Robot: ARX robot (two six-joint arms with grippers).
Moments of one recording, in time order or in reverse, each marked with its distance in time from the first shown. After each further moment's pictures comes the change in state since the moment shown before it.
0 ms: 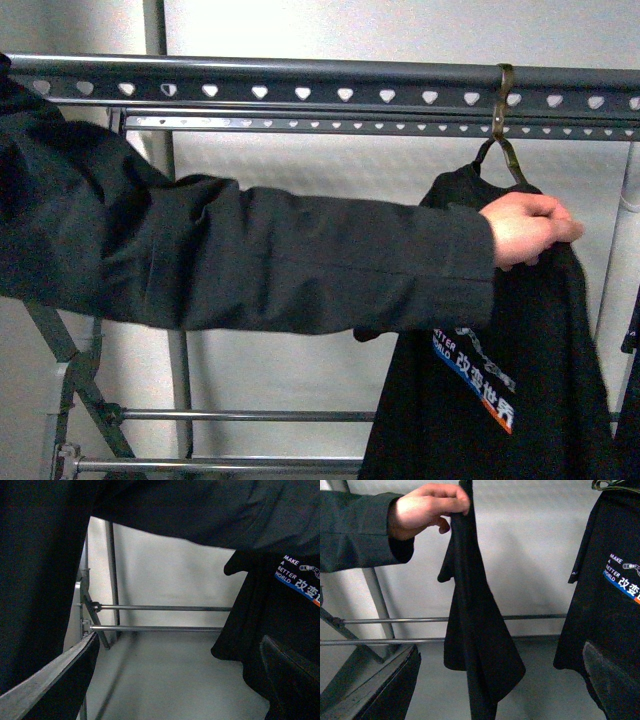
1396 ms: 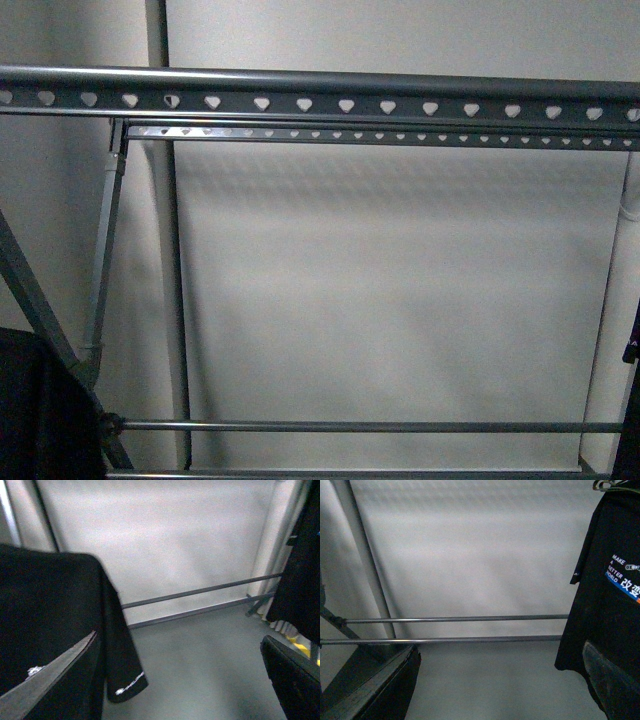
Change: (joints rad) left arm 0.077 0.180 0.043 0.108 0.339 0.109; right arm 0.000 0.000 0.000 0.000 -0.002 0.000
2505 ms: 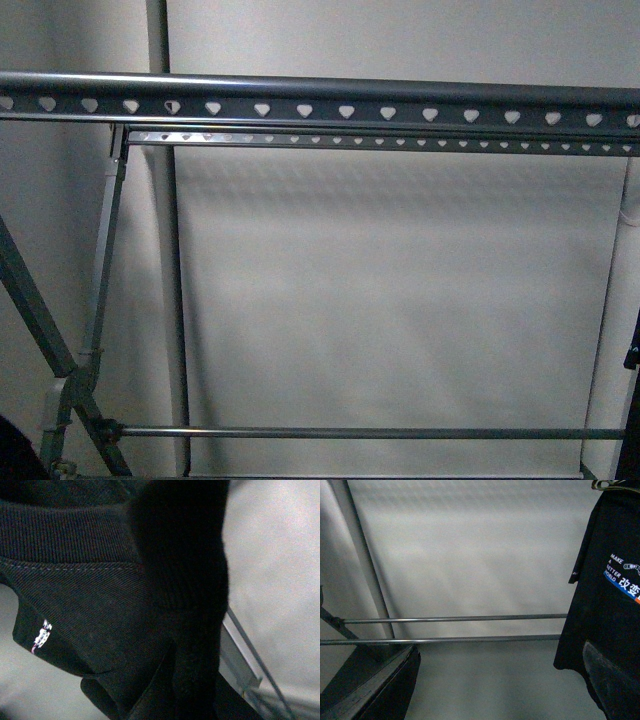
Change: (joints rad) left arm 0.085 1.231 0.868 -0.217 -0.465 -0.917; right arm 0.000 0.000 0.000 0.000 0.002 0.000
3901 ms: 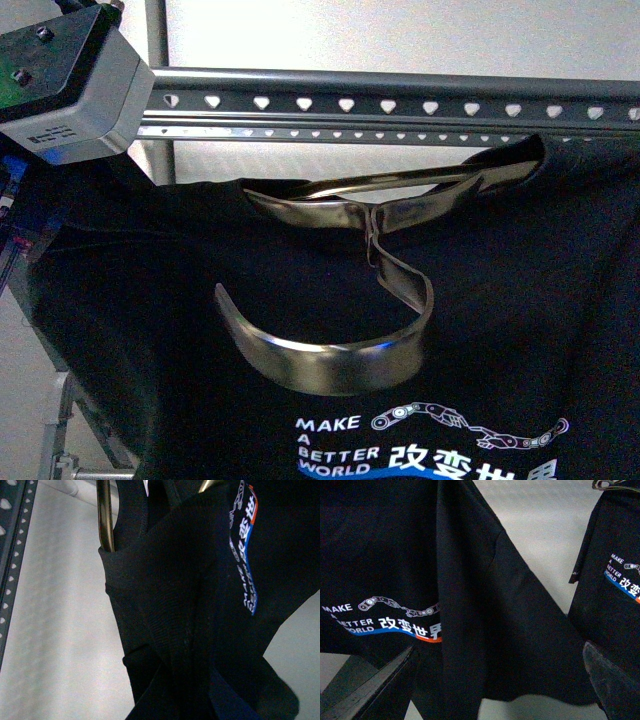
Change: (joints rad) left arm -0.205 0.049 0.268 -0.159 0.904 2.409; right arm 0.000 0.000 0.000 0.000 0.000 0.000
